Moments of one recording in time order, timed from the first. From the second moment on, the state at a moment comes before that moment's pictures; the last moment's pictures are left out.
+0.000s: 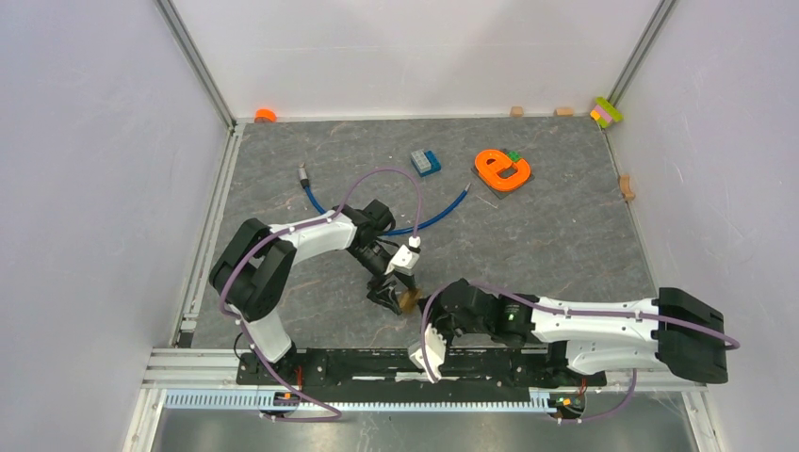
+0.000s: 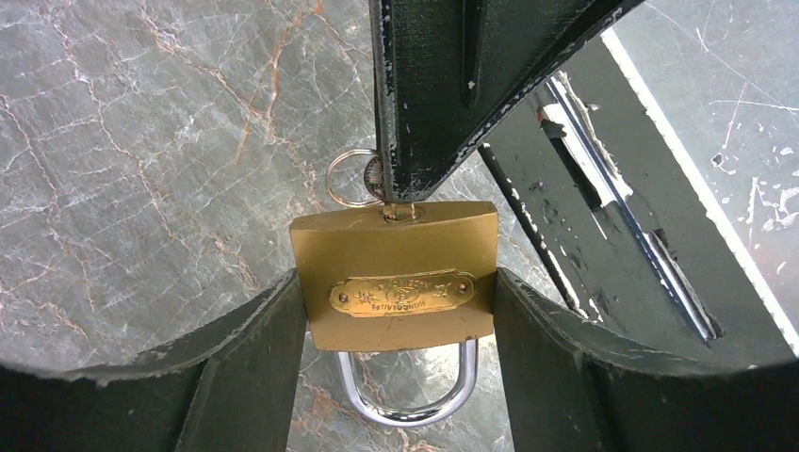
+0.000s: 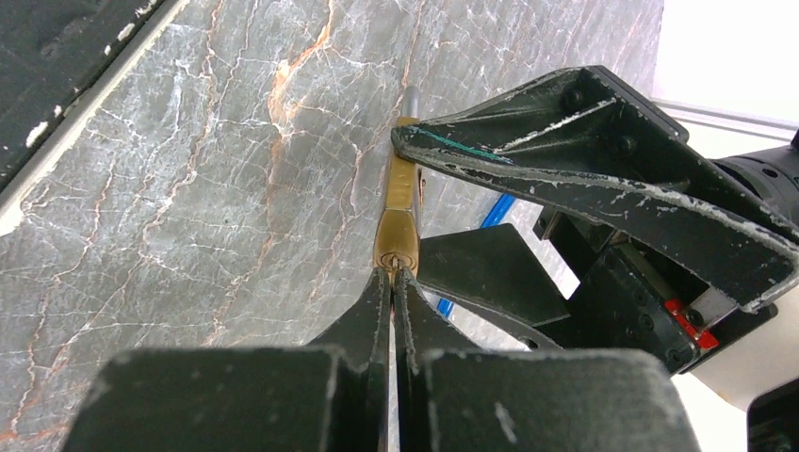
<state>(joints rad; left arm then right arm) -0.65 1.74 1.02 -0.82 1.10 1.30 1.27 1.13 0.51 -0.06 -0.06 -1.33</state>
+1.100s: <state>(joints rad) -0.65 1.72 0.97 -0.58 1.02 1.11 1.15 1.21 0.52 0.02 -0.09 -1.03</state>
